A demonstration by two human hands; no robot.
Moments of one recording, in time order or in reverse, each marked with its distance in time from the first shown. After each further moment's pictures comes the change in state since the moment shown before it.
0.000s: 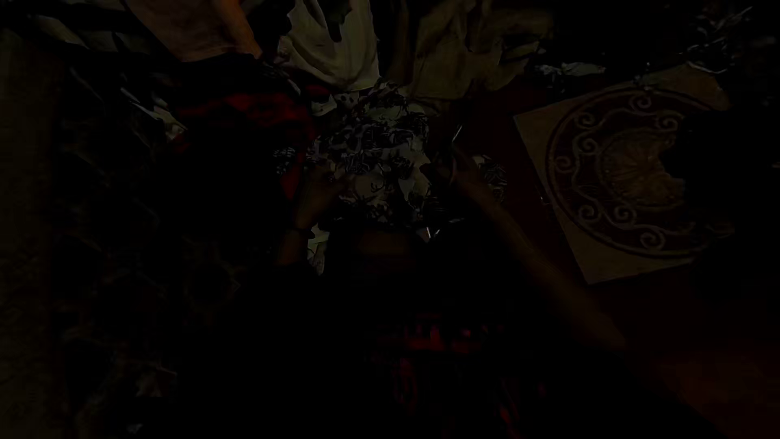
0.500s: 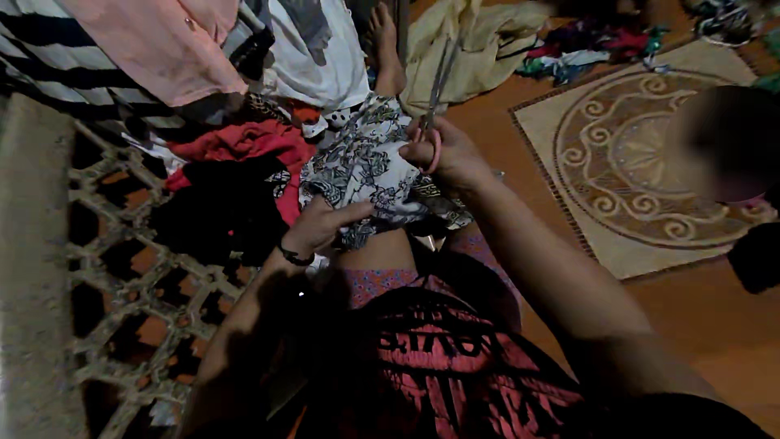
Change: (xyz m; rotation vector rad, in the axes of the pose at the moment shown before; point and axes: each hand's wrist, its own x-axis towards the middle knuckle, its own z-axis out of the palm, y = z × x) left_hand -0.030 0.056 -0.007 -0.447 -0.358 -0.096; right_hand 0.038 -0.050 0.010 0.100 -0.070 -0.111
